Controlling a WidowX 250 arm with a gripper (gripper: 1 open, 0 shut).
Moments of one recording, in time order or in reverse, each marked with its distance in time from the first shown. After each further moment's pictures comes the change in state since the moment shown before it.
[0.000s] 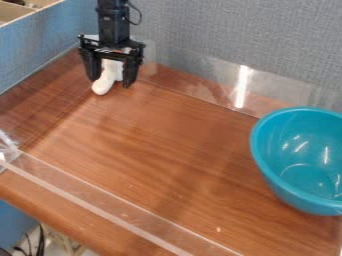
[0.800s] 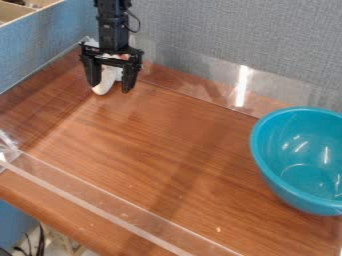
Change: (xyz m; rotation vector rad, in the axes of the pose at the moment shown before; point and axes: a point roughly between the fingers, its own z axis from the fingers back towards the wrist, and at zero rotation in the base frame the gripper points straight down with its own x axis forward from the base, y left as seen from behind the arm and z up) arm 0.010 0.007 -0.009 0.001 -0.009 0.001
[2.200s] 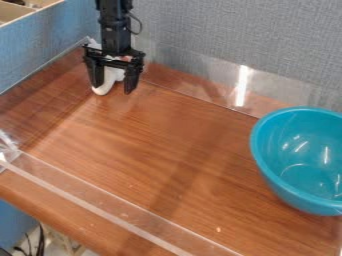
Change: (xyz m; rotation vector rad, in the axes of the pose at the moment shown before) arm 0.010 0.000 -0.008 -0.007 -0.029 -0.017
